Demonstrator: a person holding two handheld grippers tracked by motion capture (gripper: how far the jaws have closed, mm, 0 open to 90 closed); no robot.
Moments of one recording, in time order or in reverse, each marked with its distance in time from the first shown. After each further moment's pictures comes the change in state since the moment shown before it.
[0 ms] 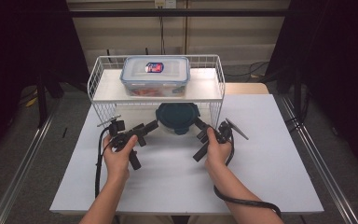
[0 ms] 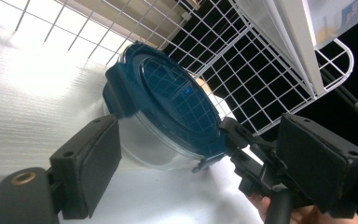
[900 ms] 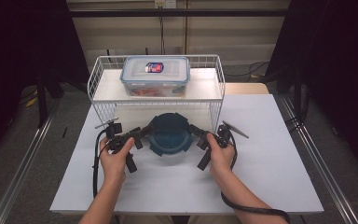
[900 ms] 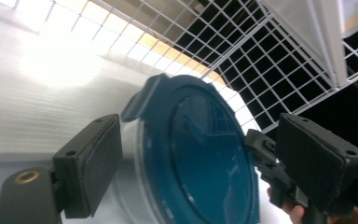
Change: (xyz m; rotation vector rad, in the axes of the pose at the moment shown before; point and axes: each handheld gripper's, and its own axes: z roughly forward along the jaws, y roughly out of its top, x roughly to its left) left arm 0.010 -0.003 -0.009 0.021 0.055 -0.007; right arm 0.002 -0.004 -0.015 0.191 0.054 -0.086
